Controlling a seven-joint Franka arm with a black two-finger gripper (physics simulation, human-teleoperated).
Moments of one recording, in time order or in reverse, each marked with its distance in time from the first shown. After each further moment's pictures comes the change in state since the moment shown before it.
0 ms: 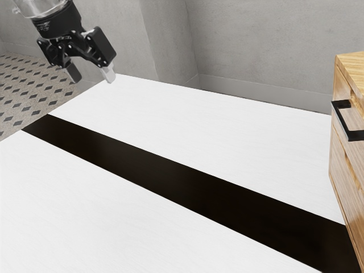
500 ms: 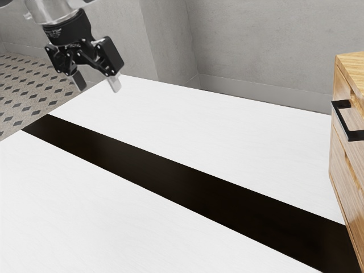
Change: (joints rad) arm -0.003 0.019 -0.033 -0.002 0.003 -0.039 -0.051
